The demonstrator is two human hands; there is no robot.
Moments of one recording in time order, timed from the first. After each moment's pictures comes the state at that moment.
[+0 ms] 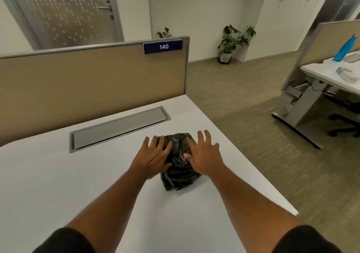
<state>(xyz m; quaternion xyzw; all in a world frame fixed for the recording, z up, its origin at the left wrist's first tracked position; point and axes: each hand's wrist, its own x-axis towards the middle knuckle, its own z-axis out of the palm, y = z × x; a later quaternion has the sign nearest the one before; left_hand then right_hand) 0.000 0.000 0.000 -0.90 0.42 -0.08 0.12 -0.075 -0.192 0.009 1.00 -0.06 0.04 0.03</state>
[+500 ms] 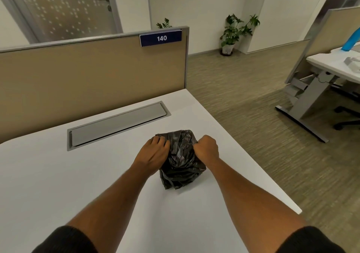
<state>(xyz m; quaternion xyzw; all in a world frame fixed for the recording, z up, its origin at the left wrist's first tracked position) 0.006 -0.018 -0.007 -0.90 0.40 -0.09 0.11 -0.042 -0.202 -0.005 0.87 -0.33 0.02 -0.35</state>
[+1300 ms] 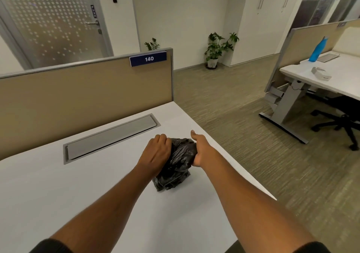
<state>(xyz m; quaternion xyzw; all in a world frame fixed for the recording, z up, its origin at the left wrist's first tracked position) -0.050 -0.043 0.068 -0.89 0.42 -0.15 0.05 -0.099 -0.197 0.087 0.38 -0.39 -0.09 -0.83</state>
